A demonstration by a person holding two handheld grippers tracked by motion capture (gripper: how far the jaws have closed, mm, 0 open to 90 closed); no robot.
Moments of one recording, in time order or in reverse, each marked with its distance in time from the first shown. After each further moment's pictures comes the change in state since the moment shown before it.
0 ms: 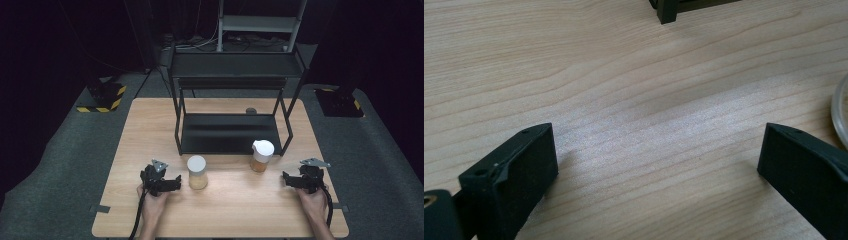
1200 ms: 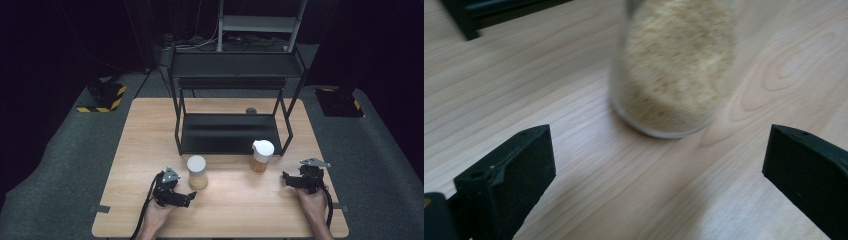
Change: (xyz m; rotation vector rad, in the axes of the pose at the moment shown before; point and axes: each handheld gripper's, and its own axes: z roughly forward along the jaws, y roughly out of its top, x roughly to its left) left arm 0.010 0.009 -0.013 0.009 -0.406 0.181; right arm 0.000 0.000 0.000 -0.001 0.000 -0.001
